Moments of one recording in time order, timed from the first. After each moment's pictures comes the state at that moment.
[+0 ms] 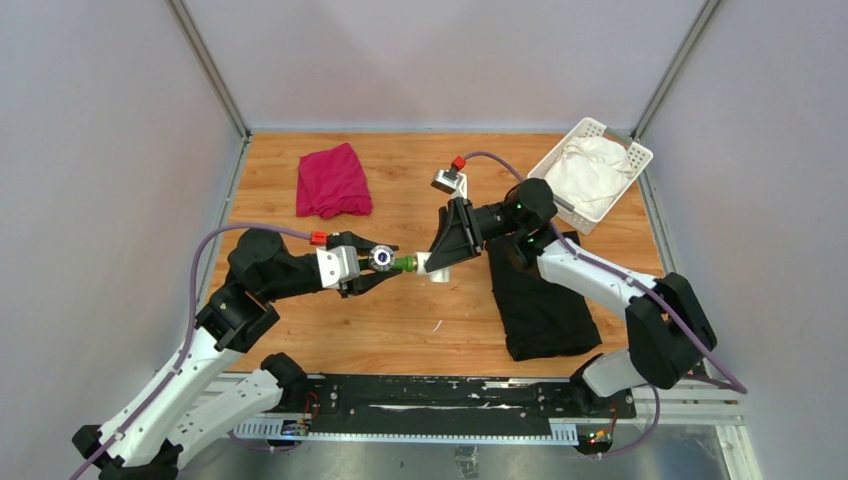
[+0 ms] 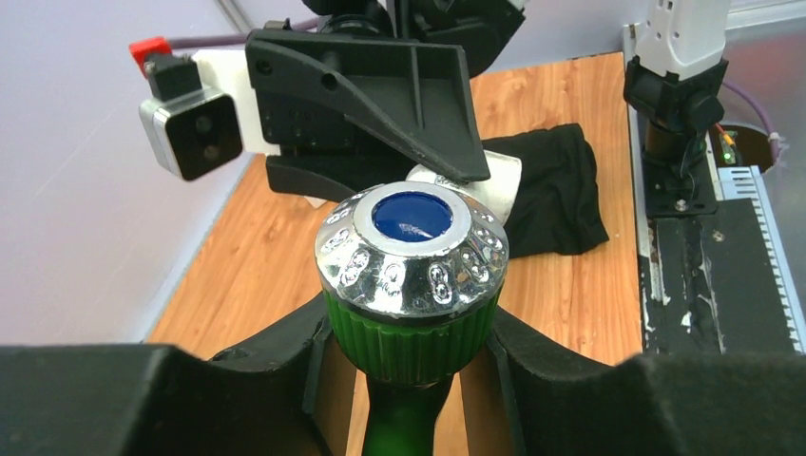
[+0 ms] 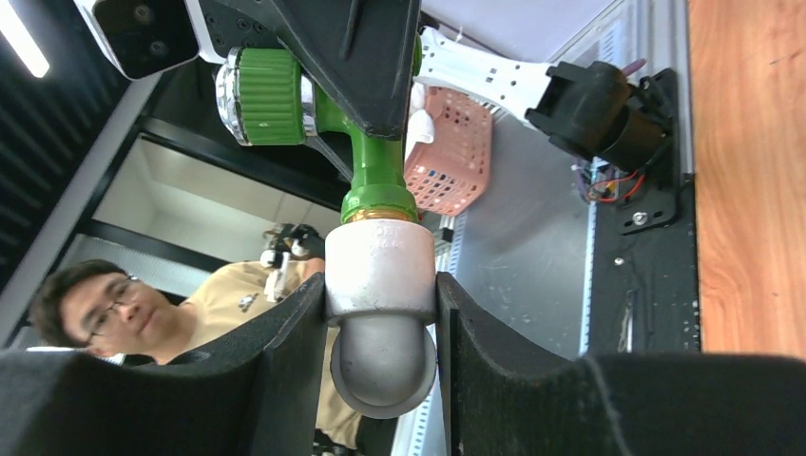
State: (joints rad) left arm -0.67 0.69 0.86 -0.22 0.66 0.37; right arm 0.65 1.41 0.94 0.79 -1.30 1.34
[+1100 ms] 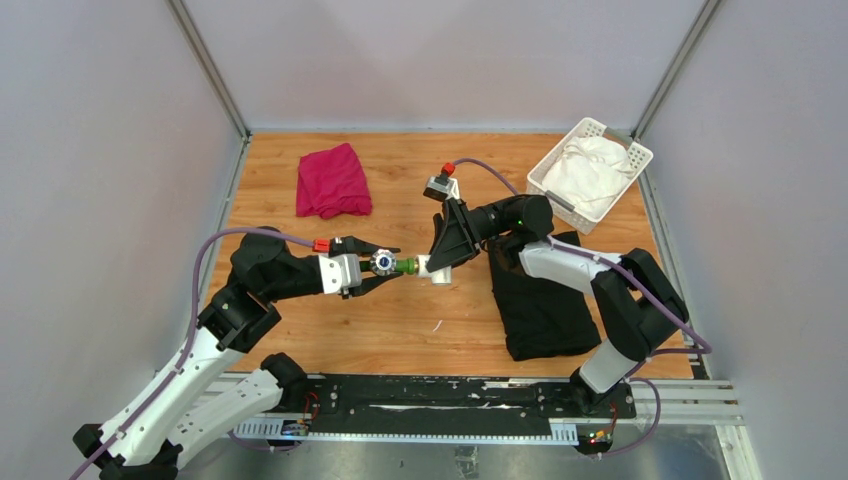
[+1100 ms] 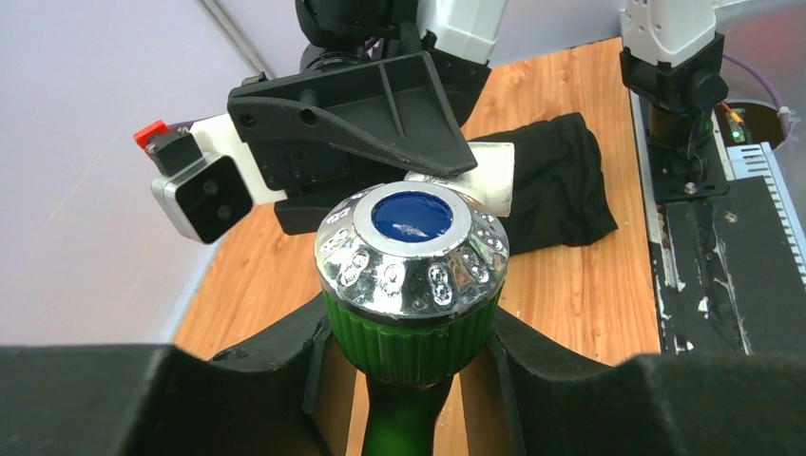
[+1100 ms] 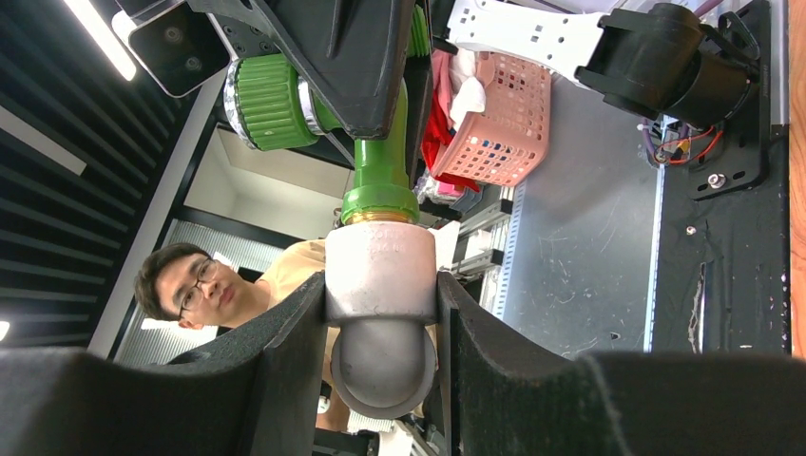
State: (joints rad) left arm -0.67 0.69 0.84 -0.22 0.69 0.45; right arm 0.64 1.61 0.92 1.41 -1.37 1.92
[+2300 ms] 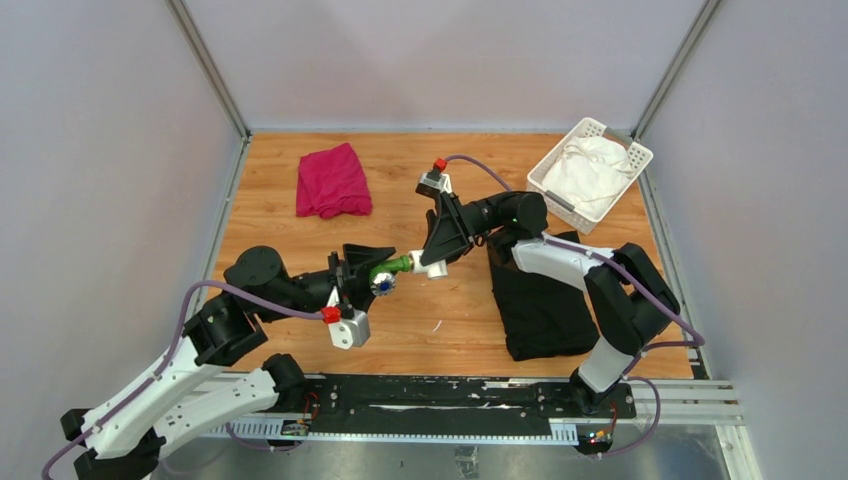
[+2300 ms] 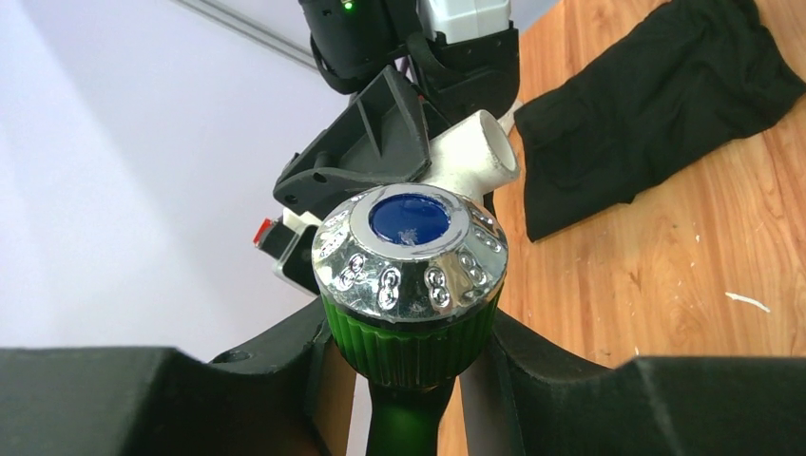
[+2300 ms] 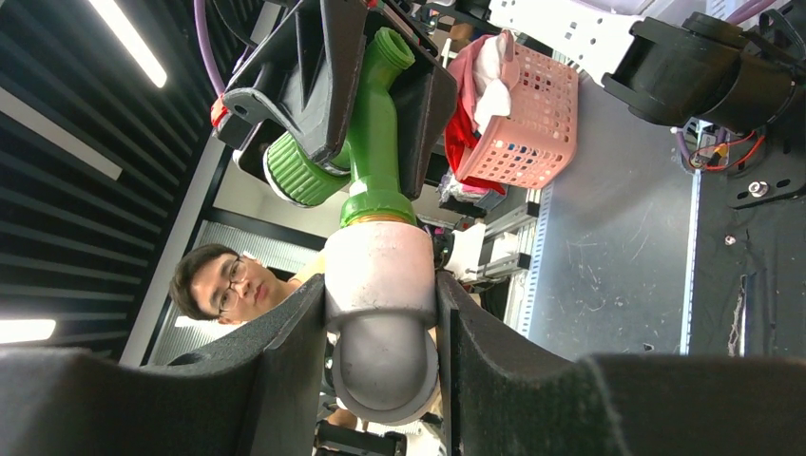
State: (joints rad) left arm -0.88 0.62 0.88 -0.34 0.41 1.02; right arm 0.67 1.65 0.99 1.46 -1.35 2.03
